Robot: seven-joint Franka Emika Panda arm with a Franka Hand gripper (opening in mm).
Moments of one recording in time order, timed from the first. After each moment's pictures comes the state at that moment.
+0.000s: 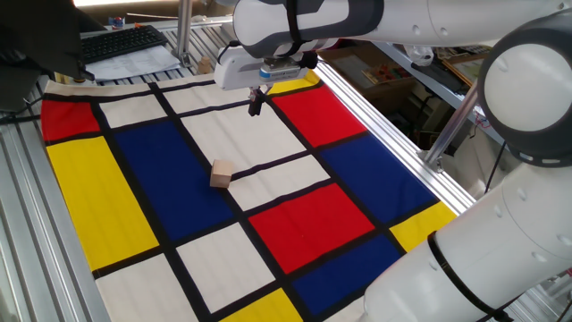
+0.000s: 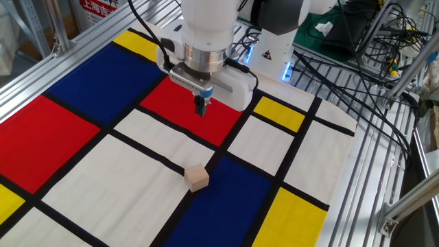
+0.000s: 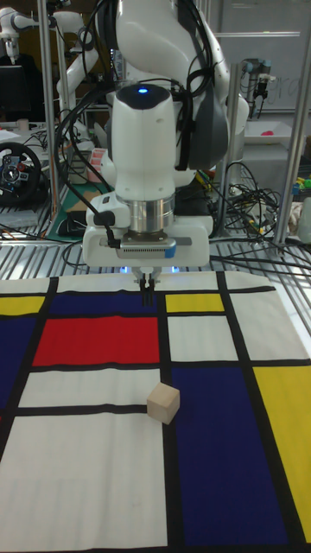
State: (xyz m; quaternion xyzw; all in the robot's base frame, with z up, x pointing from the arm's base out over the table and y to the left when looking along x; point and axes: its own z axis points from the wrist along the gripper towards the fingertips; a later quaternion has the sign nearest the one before) arm 0.499 0.000 0.299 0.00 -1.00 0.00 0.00
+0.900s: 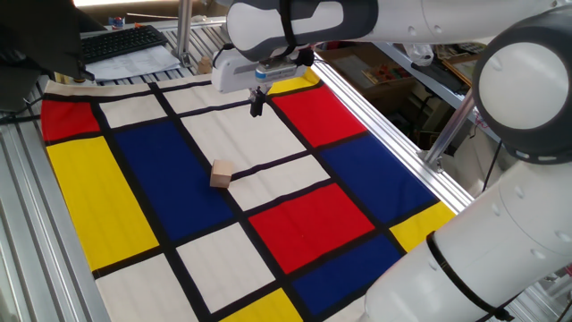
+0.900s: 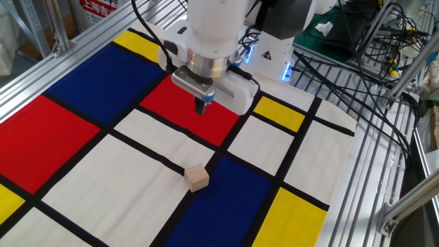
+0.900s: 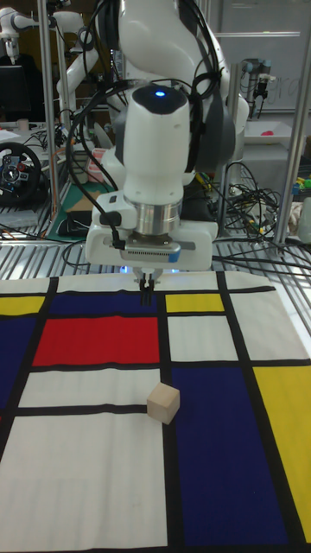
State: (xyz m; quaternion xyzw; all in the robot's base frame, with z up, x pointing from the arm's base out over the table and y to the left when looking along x) arm 0.499 0.000 0.298 0.00 -1.00 0.04 0.02
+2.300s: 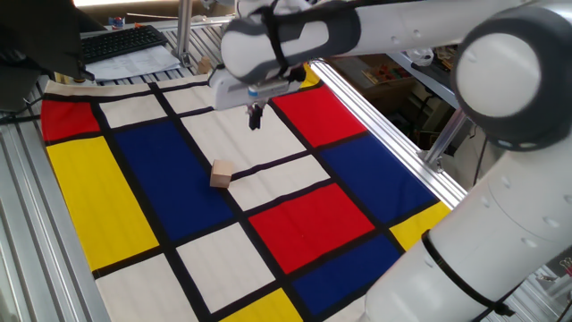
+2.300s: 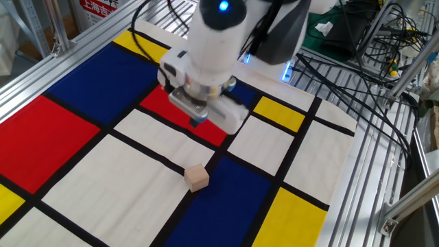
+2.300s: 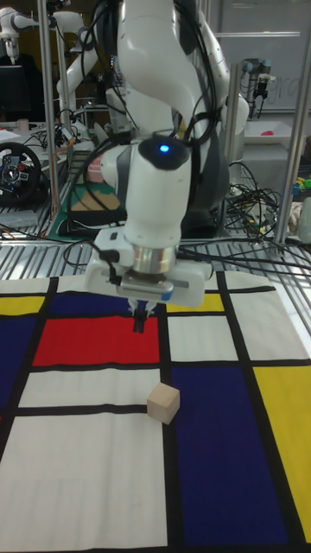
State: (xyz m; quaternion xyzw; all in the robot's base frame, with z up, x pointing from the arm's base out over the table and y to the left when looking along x) arm 0.501 -0.005 0.248 -0.03 -1.00 0.07 0.03
